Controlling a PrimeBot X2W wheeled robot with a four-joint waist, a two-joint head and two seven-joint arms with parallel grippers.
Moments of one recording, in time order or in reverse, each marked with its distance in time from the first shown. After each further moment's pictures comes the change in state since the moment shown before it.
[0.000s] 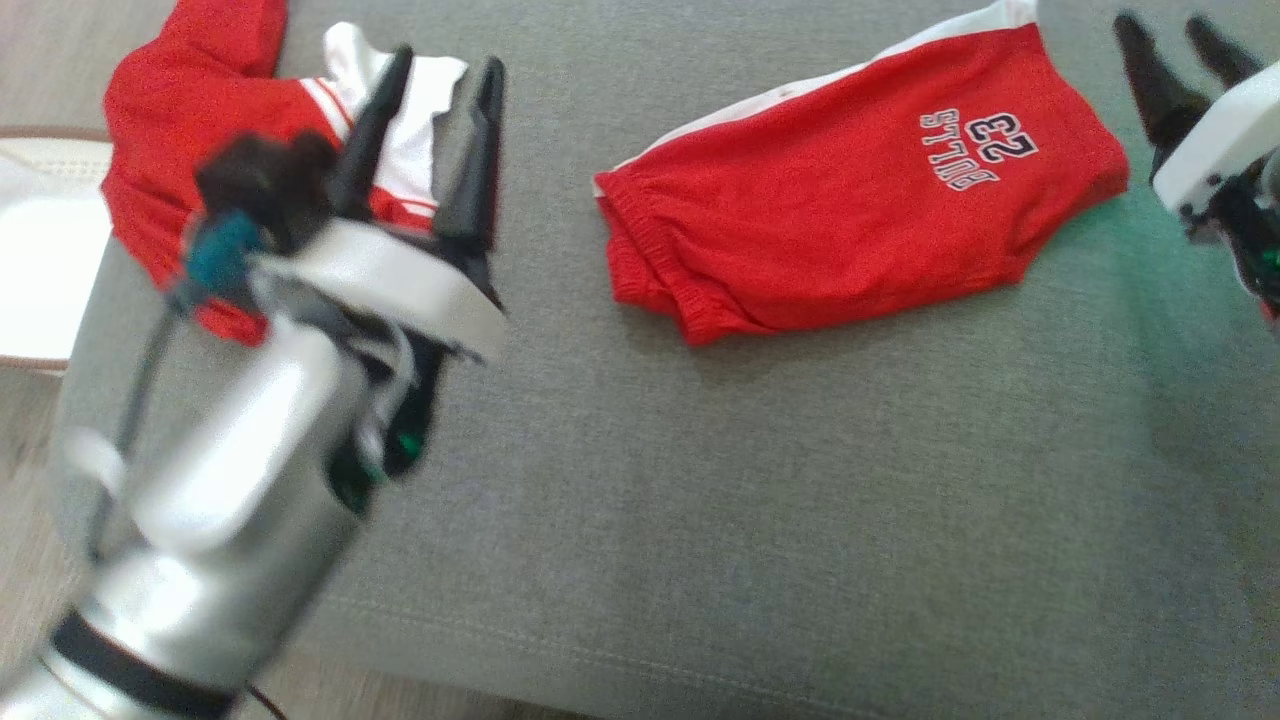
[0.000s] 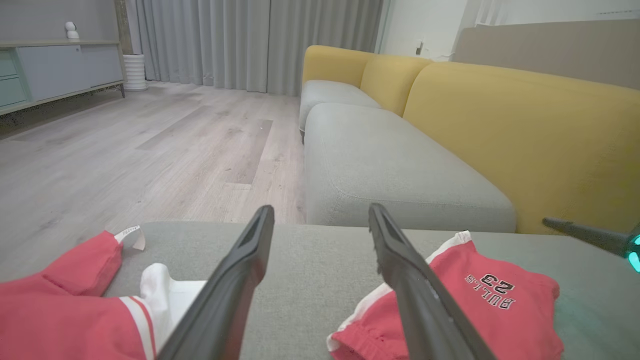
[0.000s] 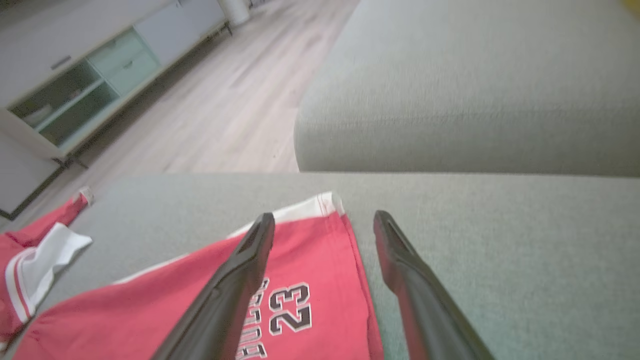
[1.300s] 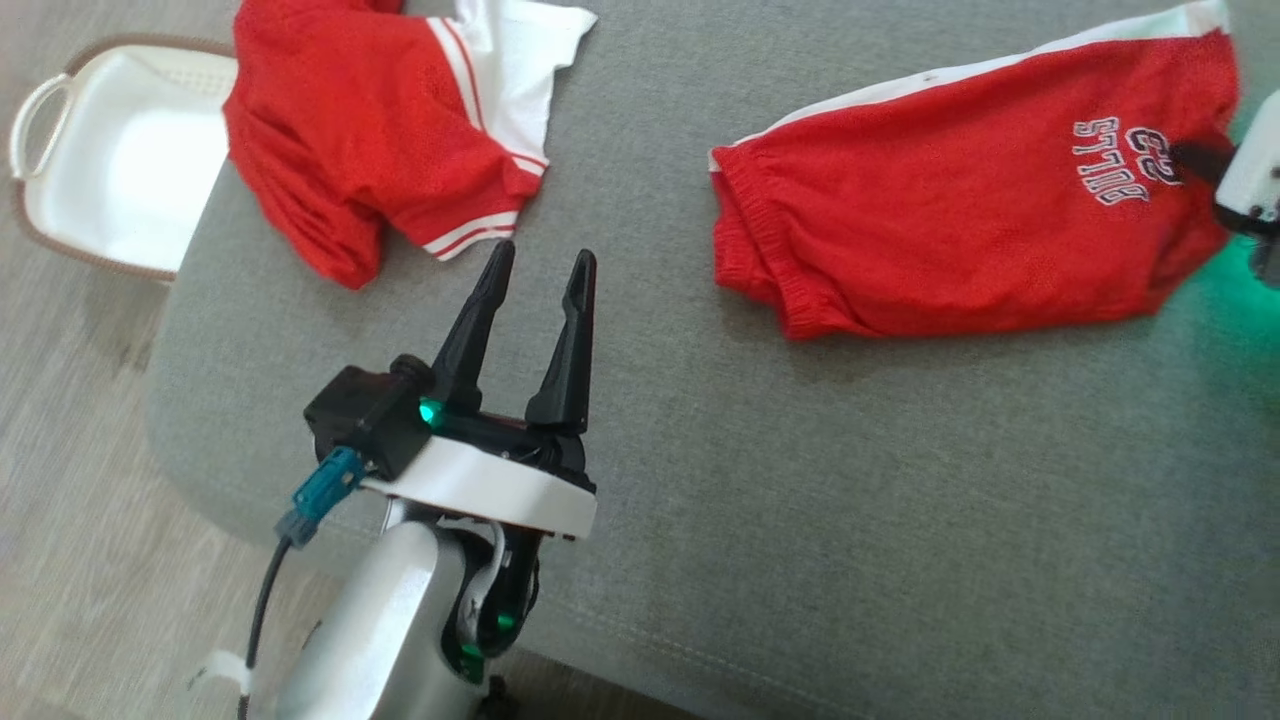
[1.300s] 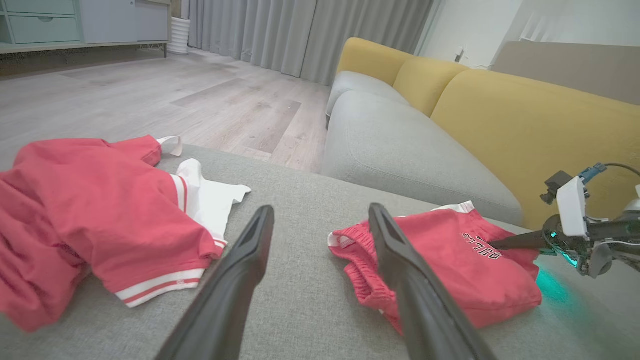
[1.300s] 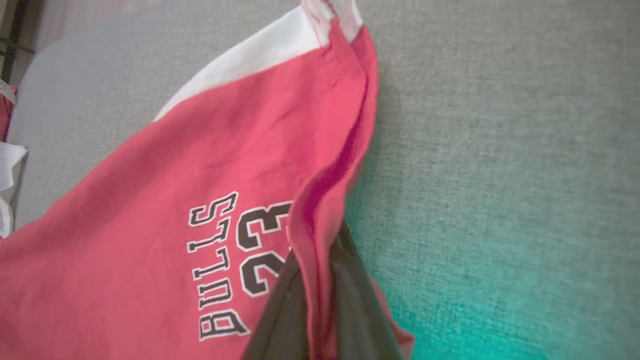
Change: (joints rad) left arm 0.458 -0.338 0.316 -0.122 0.377 -0.200 -0.007; right arm -0.107 0.000 0.036 0.257 0.134 0.000 0.561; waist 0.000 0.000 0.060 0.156
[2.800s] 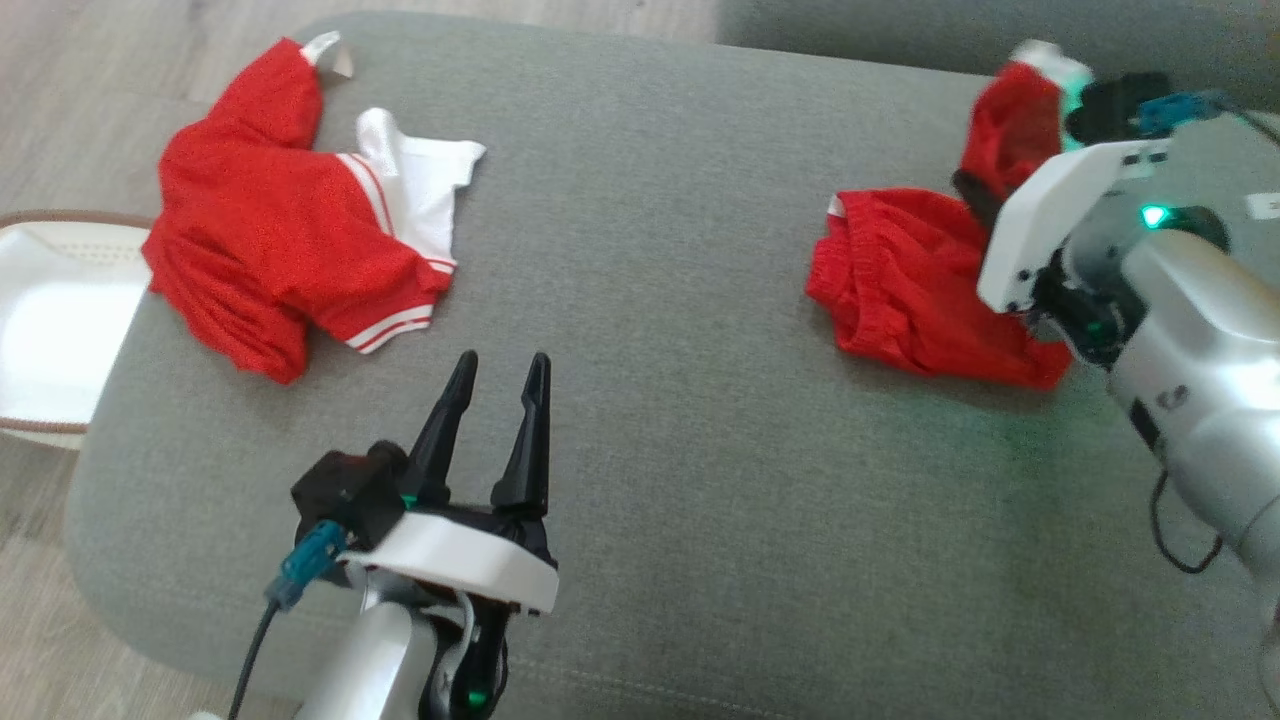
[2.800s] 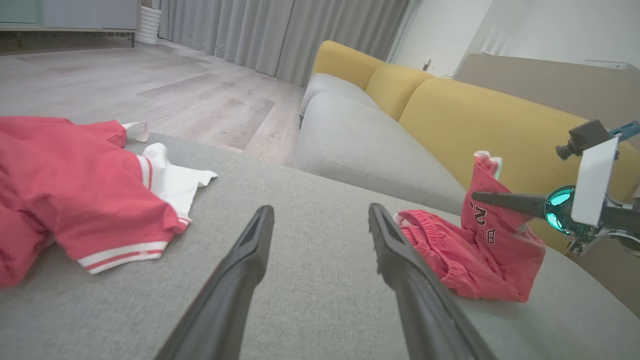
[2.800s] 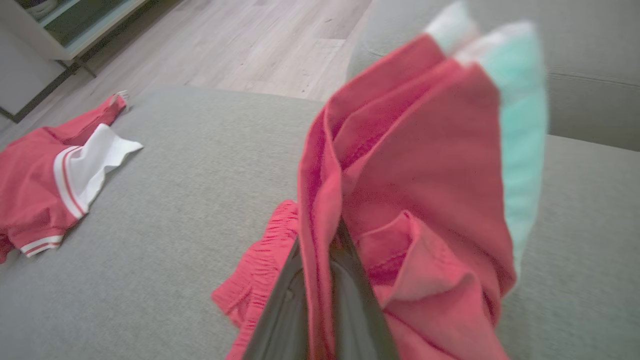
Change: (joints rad) left arm 0.136 0.001 0.068 0.076 0.000 -0.027 0.000; right arm 0.103 0.204 0.168 -0.083 -0.134 0.000 -0.414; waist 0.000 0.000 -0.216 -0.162
